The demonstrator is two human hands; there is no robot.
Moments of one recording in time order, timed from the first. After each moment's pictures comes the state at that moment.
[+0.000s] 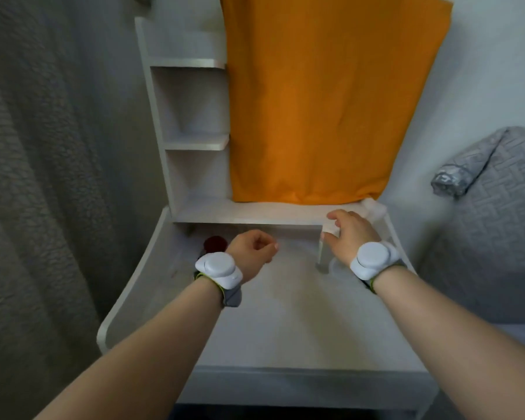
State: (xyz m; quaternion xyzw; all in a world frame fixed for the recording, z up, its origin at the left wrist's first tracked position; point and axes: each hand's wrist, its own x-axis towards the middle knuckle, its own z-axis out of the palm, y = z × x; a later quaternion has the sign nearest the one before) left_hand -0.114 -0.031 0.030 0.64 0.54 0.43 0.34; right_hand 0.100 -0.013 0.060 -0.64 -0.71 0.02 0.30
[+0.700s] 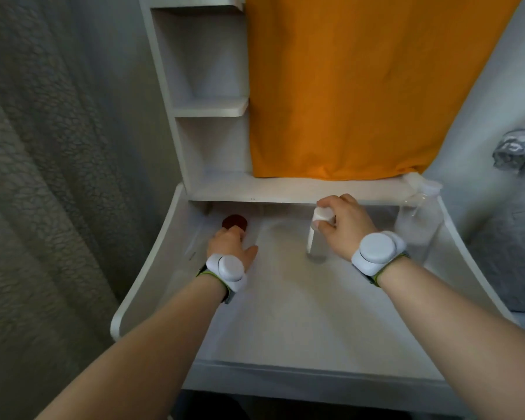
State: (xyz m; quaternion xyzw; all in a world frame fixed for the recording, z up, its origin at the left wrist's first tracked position) left_hand -0.174 0.000 -0.015 0.60 0.76 0.23 0.11; right_hand 0.044 0.013 0.034 -0.57 -0.76 0.07 0.30
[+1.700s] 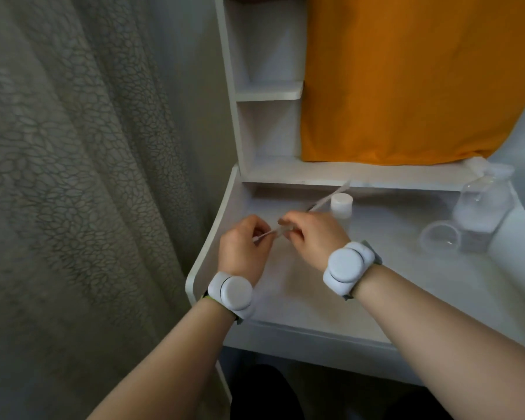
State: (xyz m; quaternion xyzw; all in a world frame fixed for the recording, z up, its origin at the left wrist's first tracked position) left_hand -0.214 -0.095 -0.009 0.59 0.64 0.48 0.05; right_hand -0.070 -0.048 0.019 -0.40 -0.87 0.10 0.29
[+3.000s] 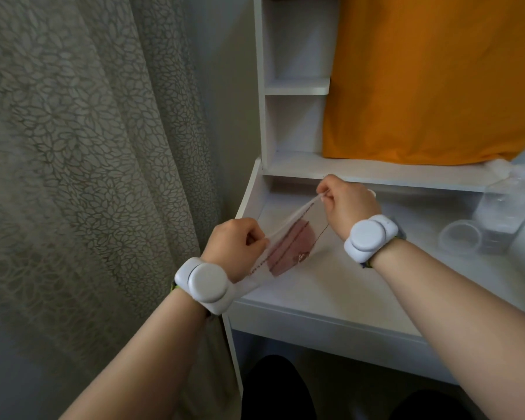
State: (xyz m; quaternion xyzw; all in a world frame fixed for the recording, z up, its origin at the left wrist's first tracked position) left_hand -0.262 -0.143 0.019 0.65 0.66 0.36 0.09; right_hand -0.072 -0.035 0.041 -0.50 -0.81 0.01 0.31
